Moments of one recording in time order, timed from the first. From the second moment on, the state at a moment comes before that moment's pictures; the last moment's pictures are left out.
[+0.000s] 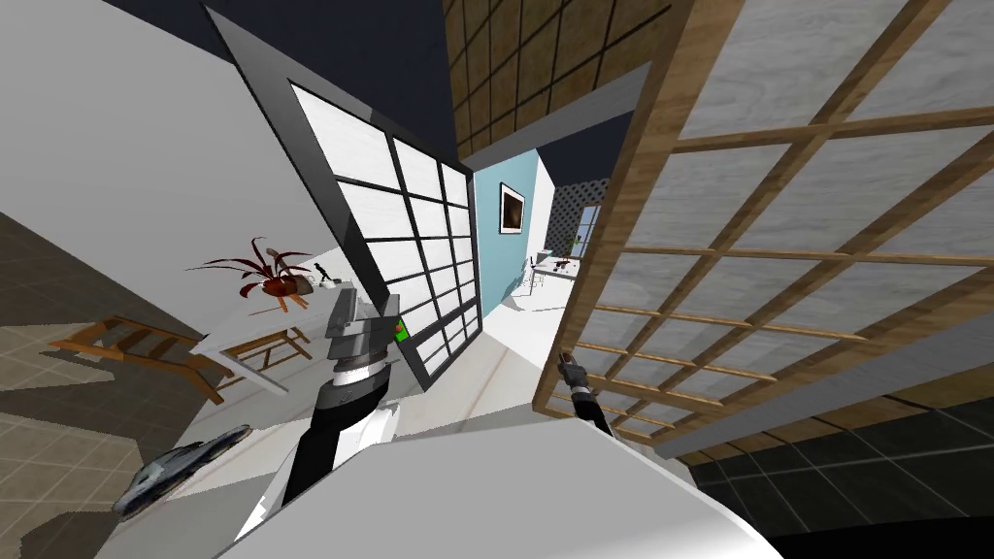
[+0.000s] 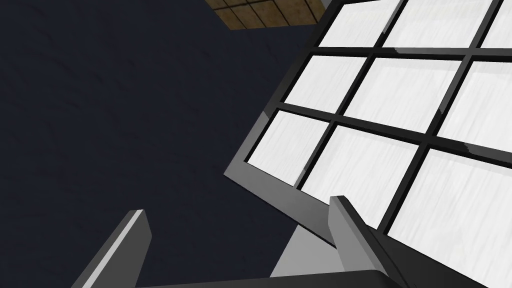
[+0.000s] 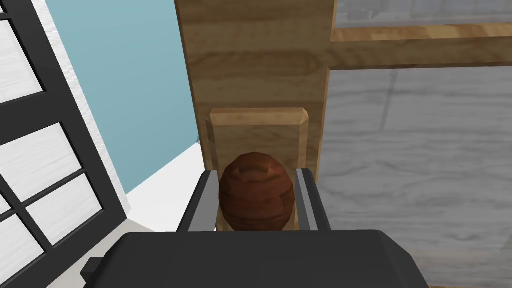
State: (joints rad) arm 0.05 -0.31 0.04 -0.70 -0.36 -0.87 -1.64
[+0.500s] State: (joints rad) arm 0.07 -0.33 0.09 -0.71 -0.33 -0.90 -1.69
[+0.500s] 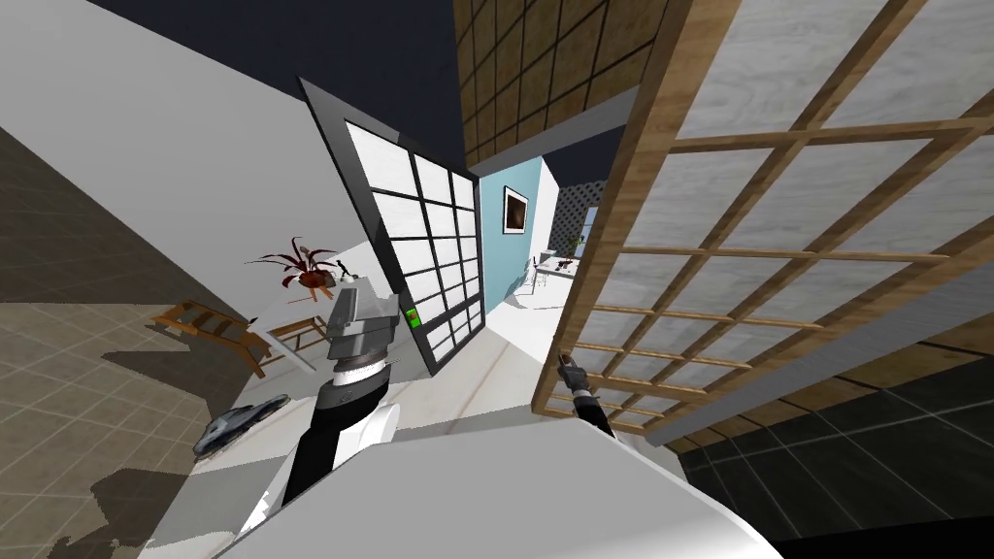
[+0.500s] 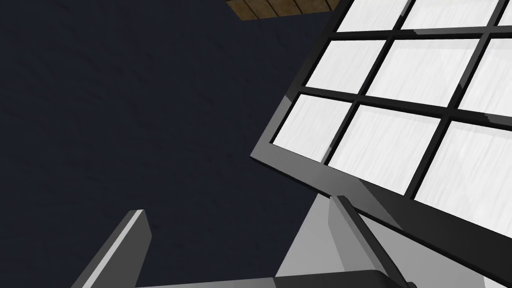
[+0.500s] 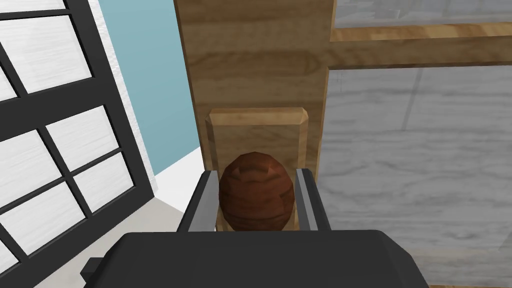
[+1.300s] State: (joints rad) arm 0.14 -0.40 0.19 -0.75 -0.26 -0.97 -1.79
